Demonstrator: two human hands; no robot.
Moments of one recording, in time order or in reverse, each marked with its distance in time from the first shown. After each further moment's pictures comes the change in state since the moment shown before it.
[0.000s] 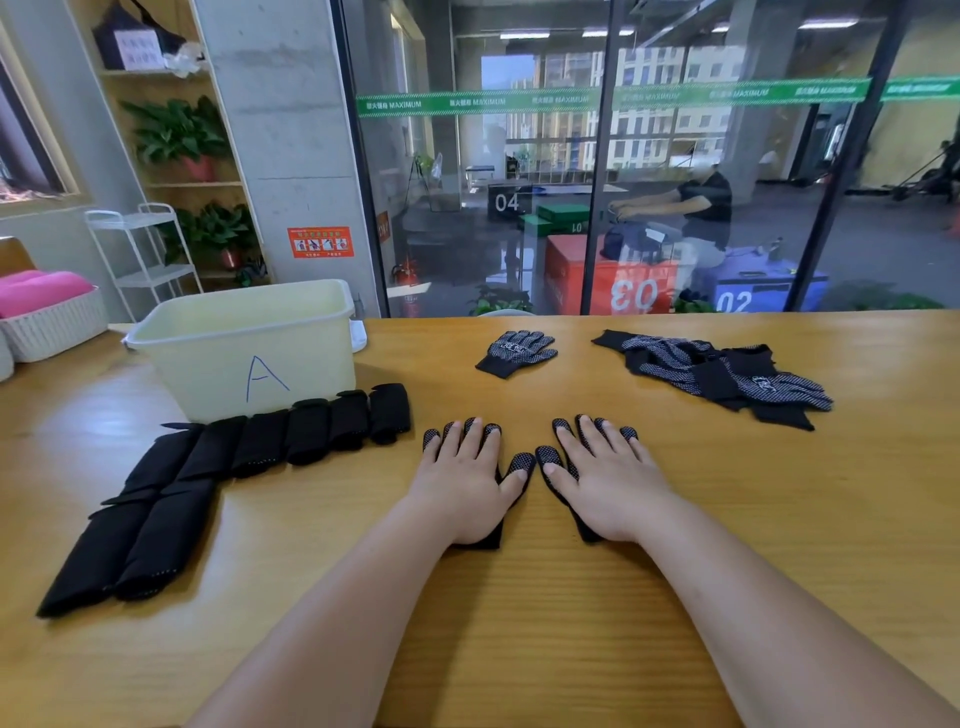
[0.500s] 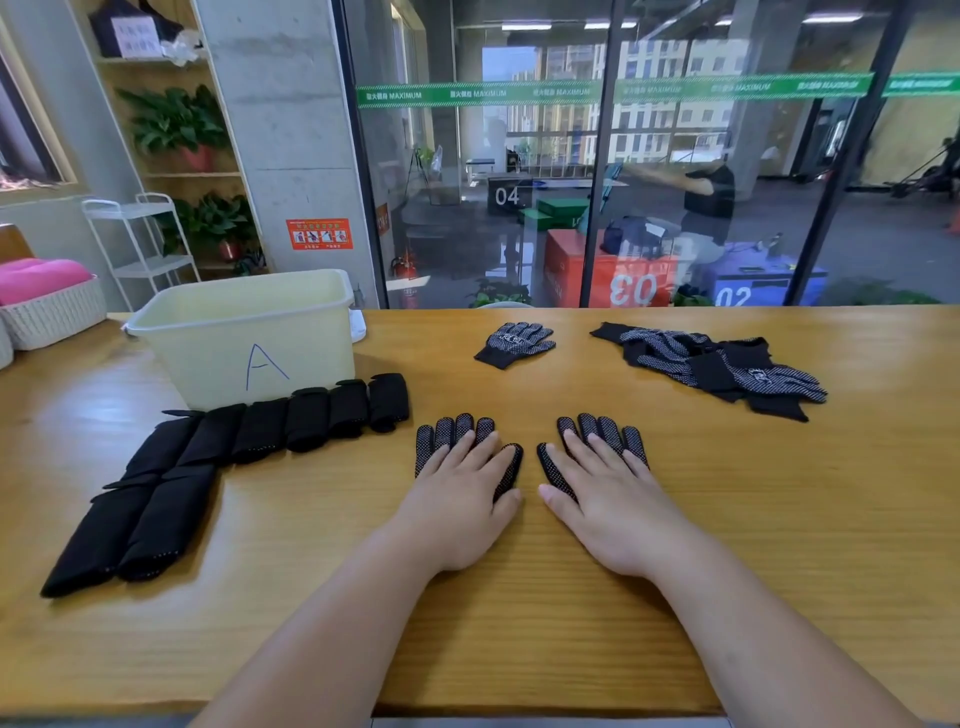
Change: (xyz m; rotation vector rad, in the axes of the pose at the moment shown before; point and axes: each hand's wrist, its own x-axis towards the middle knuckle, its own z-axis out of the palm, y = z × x) left_hand -0.045 0.001 0.007 -0.084 0.100 0.167; right_hand -0.050 -0.005 0.002 0.048 0.001 -0.134
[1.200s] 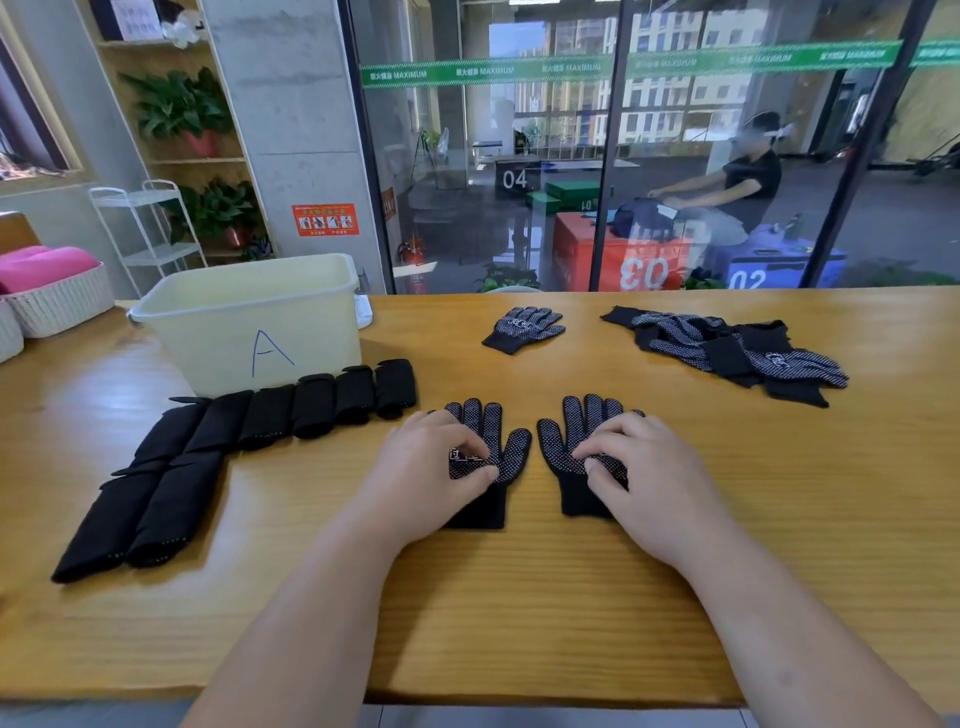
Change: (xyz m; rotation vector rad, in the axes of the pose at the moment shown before) left_hand -0.020 -0.033 -0.025 -0.260 0.340 -0.012; right_hand -0.014 0.014 -0.008 0.199 0.453 -0.079
